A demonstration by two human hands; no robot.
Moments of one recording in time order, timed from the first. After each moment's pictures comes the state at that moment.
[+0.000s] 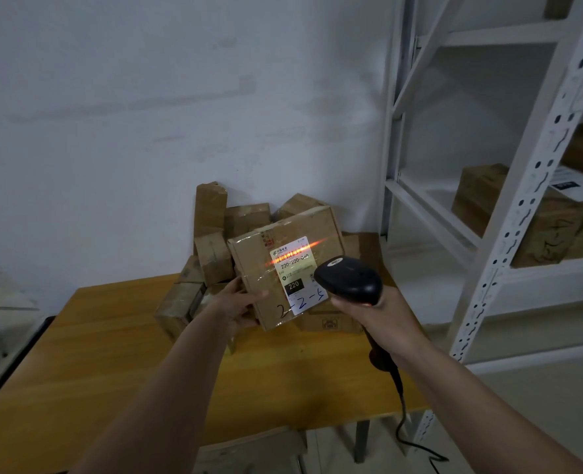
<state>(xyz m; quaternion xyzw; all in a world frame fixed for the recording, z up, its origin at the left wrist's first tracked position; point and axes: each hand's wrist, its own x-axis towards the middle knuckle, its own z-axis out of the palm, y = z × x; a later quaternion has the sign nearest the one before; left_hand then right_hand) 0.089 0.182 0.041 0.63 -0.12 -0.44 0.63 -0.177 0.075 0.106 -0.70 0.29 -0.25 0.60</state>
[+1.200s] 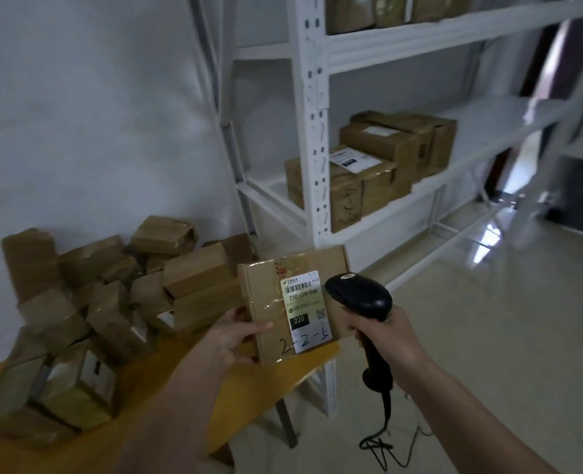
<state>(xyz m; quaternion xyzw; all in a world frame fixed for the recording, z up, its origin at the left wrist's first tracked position) -0.125 0.087 0.063 0.67 -0.22 -0.55 0.44 -0.370 0.071 0.088 -0.49 0.50 -0.39 0.59</state>
